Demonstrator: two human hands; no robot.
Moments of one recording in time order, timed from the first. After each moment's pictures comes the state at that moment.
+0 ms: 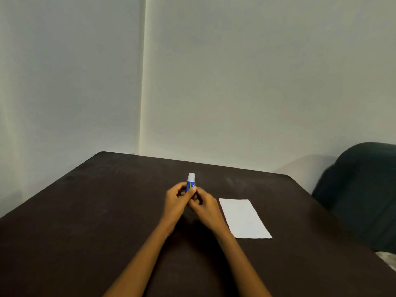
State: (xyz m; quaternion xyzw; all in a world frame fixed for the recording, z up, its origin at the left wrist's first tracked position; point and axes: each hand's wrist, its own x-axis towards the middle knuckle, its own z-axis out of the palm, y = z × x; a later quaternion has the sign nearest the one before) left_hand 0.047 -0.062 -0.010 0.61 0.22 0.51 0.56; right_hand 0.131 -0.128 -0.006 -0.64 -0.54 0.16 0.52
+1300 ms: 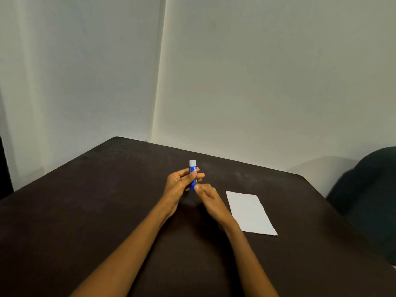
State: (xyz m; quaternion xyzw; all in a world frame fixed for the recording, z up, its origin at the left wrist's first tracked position) left_hand 0.035 -0.051 -0.009 0.52 0.15 0.47 0.69; right_hand 0.139 -0.129 -0.015 -0.63 -0.56 0.25 0.48
